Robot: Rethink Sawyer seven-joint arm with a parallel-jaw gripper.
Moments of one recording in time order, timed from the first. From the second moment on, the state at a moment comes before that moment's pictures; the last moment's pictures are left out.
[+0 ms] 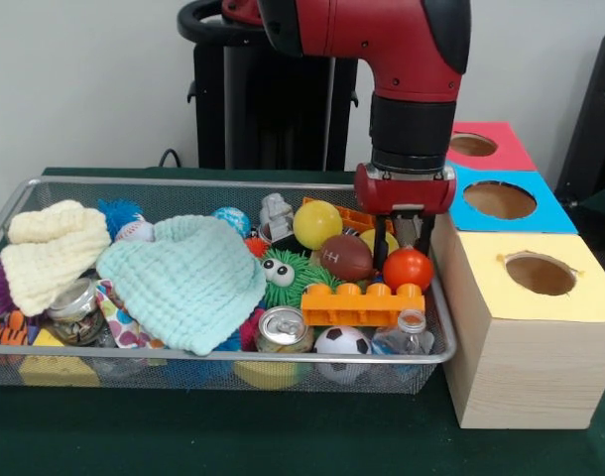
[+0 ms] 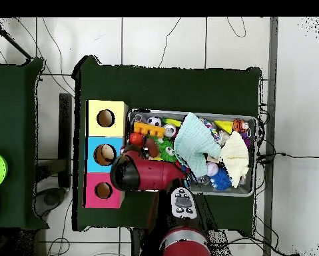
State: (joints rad) arm -0.09 -0.54 0.00 1.82 -0.04 0.04 1.57
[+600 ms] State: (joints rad) arm -0.09 -0.51 -0.01 1.81 -0.03 0.04 1.57
